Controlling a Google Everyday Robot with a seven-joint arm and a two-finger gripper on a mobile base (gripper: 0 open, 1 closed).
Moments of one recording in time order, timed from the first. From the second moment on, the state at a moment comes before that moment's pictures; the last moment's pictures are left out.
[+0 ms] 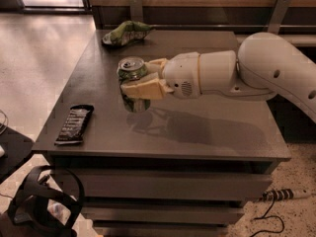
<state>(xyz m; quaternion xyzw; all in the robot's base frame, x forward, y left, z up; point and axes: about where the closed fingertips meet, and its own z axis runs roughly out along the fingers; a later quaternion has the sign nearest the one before) 0.524 0.040 0.925 -0.49 0.63 0.36 0.49</state>
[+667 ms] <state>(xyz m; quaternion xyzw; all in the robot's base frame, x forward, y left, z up) 0.507 0.071 0.911 -0.51 0.60 0.37 0.49</state>
